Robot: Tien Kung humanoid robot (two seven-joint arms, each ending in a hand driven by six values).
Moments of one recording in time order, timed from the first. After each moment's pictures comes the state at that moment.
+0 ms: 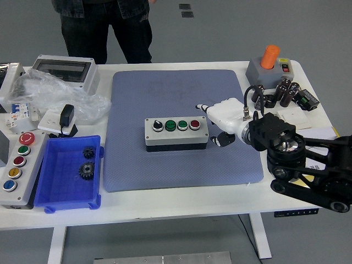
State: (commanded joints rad) left arm 0.04 0.25 -0.44 -0.23 0.39 0.03 0.07; right arm 0.91 -0.51 0.22 1.58 -1.85 0.11 -0.61
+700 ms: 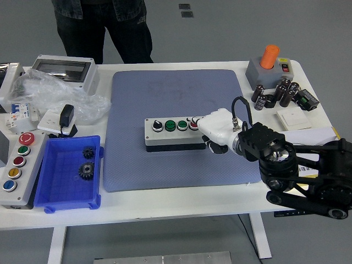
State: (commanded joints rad) left arm 0.05 0.25 -0.42 -0.23 0.38 0.03 0.07; right arm 0.93 -0.51 0.16 1.66 -1.84 0.11 -0.64
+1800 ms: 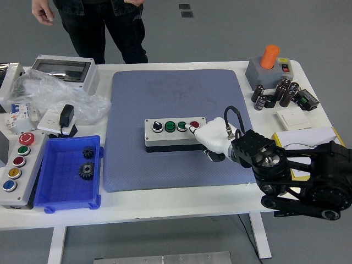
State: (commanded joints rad) left arm 0.04 0.26 -0.43 -0.23 0.39 0.03 0.07; right arm 0.96 -0.47 0.06 1.61 -1.82 0.12 -0.64
